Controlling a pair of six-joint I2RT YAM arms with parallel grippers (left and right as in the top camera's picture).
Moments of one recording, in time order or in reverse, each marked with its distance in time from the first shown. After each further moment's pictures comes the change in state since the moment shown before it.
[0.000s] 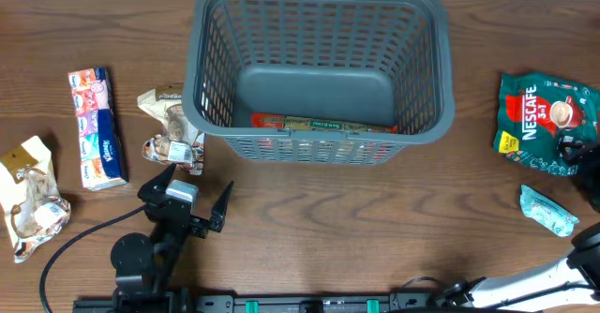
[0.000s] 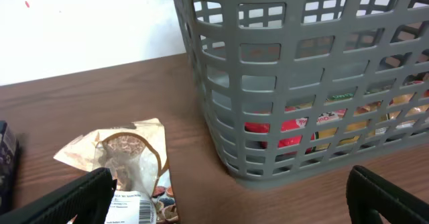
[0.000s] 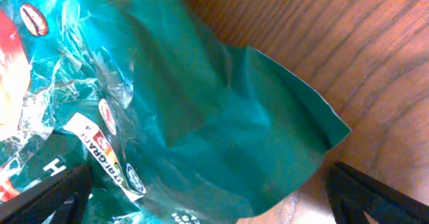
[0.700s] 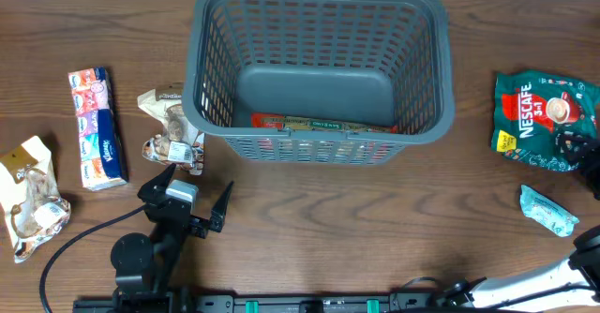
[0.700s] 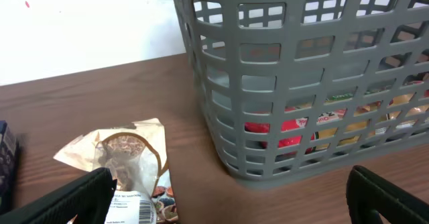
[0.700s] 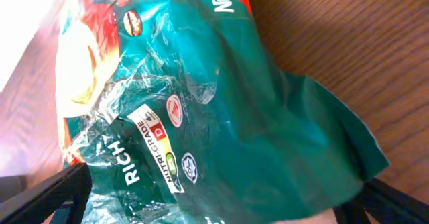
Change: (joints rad) left arm 0.000 0.000 0.000 0.000 0.000 0.000; right arm -0.030 0.001 -0.001 0.054 -0.213 -0.145
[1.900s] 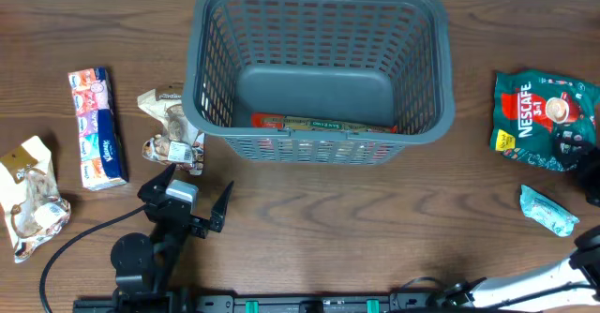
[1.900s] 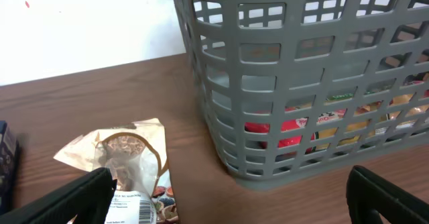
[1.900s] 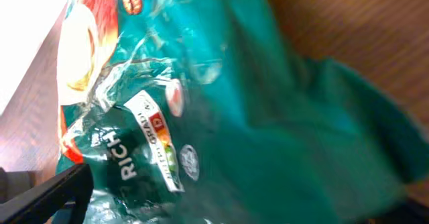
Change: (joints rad) left arm 0.000 0.000 0.000 0.000 0.000 0.000; right arm 0.014 0.009 -0.071 0.093 -0.043 0.018
